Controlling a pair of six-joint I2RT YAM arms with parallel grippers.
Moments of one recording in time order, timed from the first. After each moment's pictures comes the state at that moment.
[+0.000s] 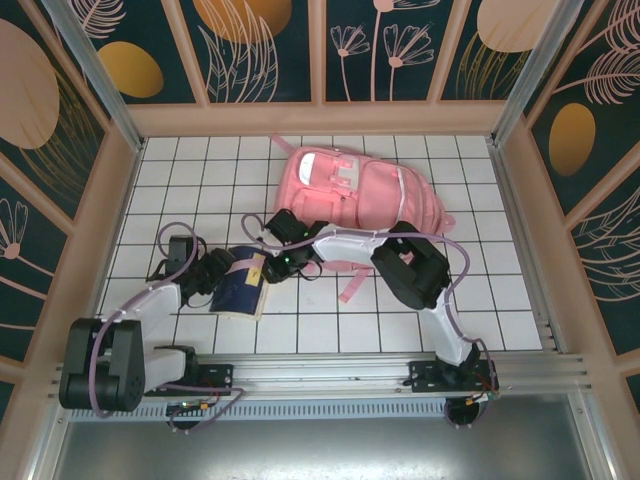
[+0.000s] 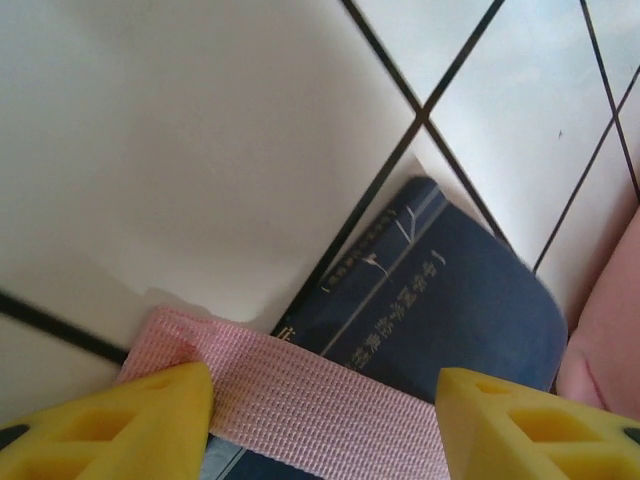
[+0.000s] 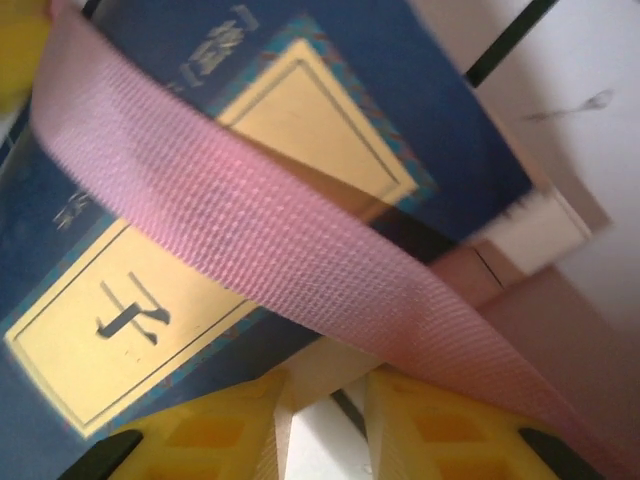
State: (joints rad) left arm -0.07 1.19 0.38 -0.13 0.25 -0.96; right arm 0.94 2.15 1.49 -0.40 -0.34 0.30
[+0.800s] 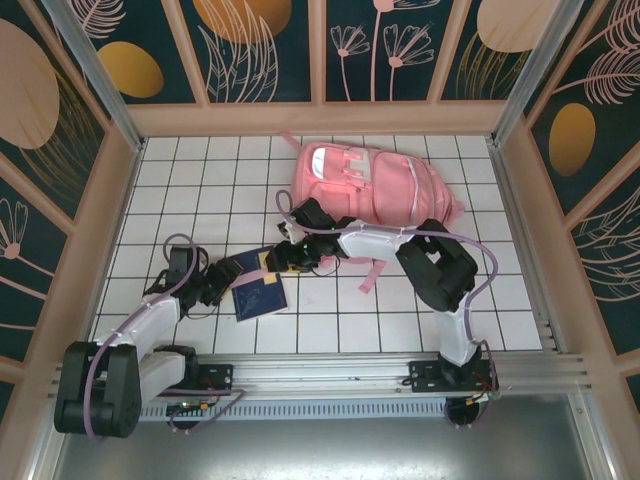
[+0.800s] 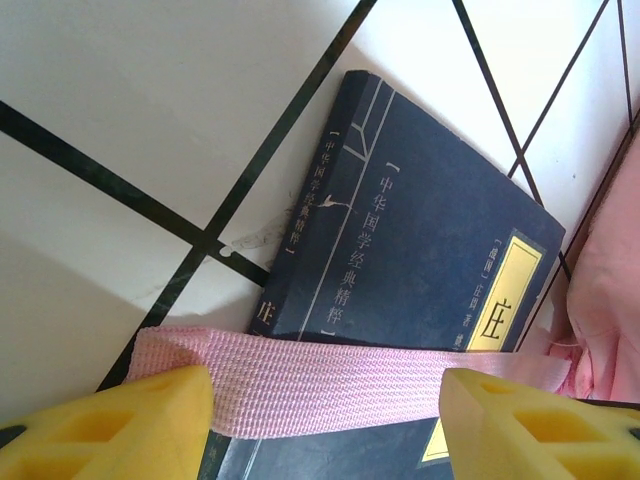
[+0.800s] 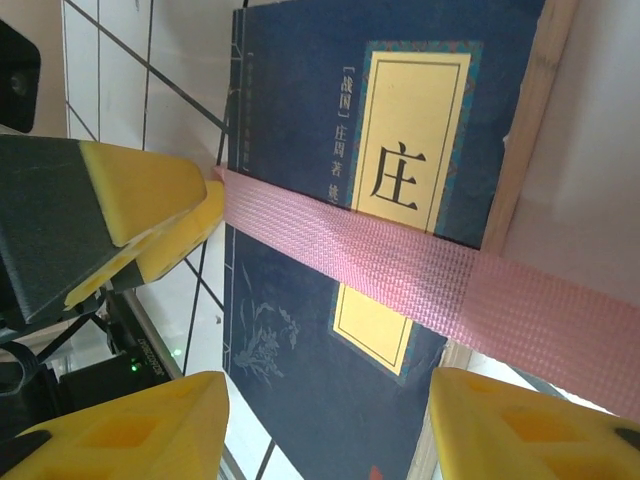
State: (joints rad) left arm -0.09 1.09 0.32 -0.18 0.36 -0.99; right arm 0.85 1.99 1.29 -0.23 -0.61 0.66
